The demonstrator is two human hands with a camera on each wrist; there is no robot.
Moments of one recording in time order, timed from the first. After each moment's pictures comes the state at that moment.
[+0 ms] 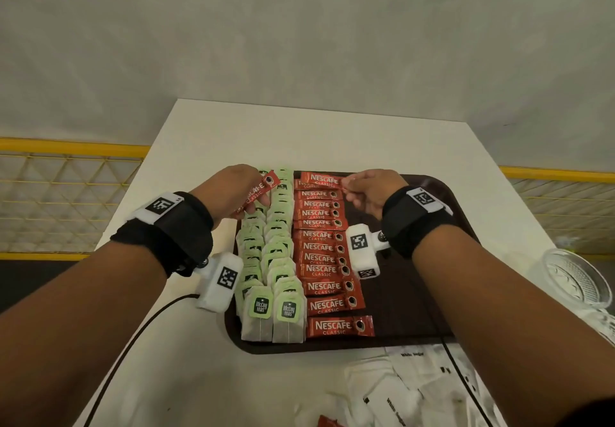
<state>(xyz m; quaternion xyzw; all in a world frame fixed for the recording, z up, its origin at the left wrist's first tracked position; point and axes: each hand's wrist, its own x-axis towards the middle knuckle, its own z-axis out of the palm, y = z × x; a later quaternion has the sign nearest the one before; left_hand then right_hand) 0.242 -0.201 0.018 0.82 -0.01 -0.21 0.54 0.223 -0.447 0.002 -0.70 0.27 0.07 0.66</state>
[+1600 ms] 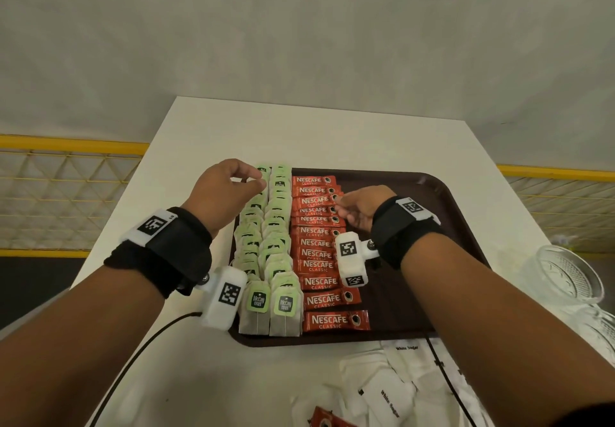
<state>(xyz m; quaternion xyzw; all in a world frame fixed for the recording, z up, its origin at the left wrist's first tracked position) 0.225 -0.193 0.006 0.83 -0.03 -0.05 0.56 0.219 -0.440 -0.014 -0.70 0.36 0.19 0.59</state>
